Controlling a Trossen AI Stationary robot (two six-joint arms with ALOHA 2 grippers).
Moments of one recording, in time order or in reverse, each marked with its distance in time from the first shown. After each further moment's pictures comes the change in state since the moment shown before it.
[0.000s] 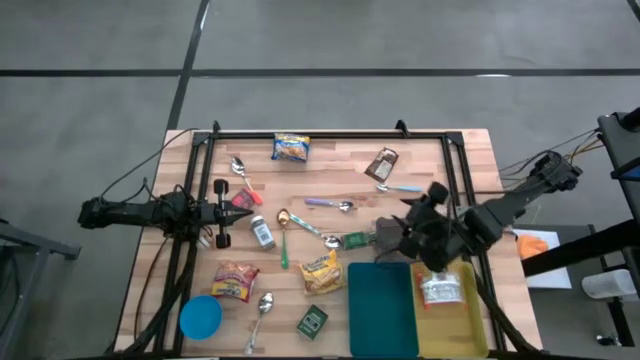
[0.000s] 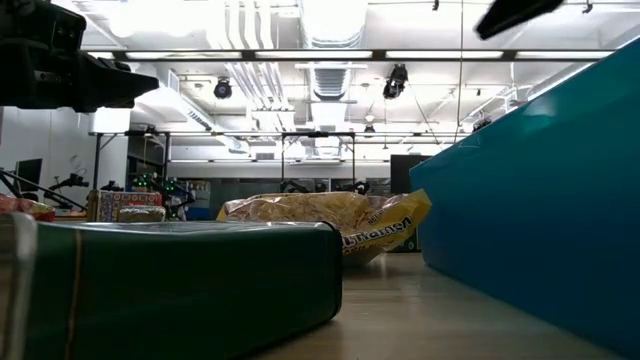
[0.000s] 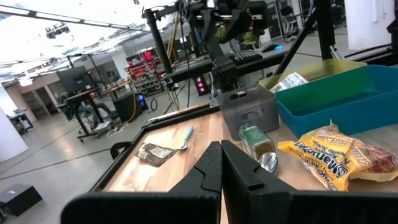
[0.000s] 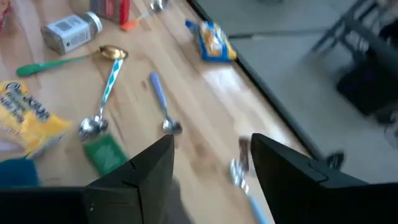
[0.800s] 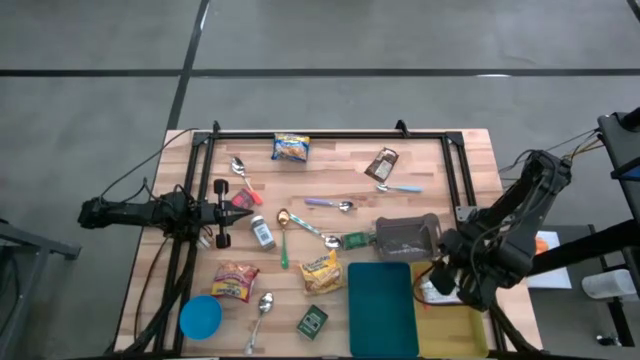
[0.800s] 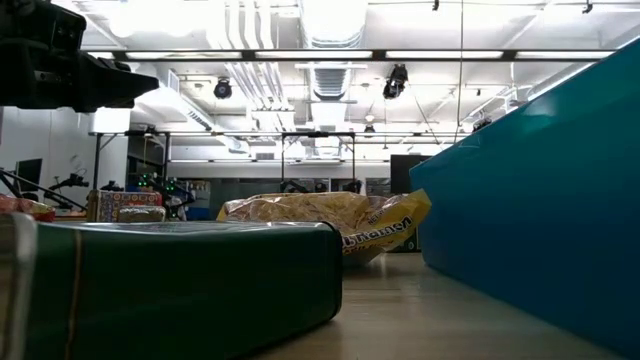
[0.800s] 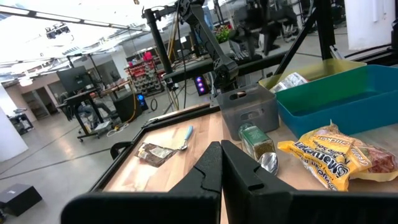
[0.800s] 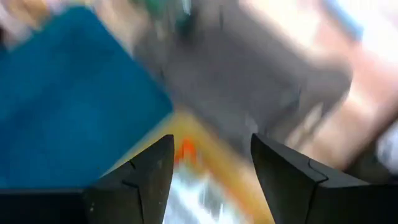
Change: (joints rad) left arm 0.000 0.000 0.000 0.000 0.000 0.000; right arm 0.421 0.052 -0.003 -0.375 -0.442 1.006
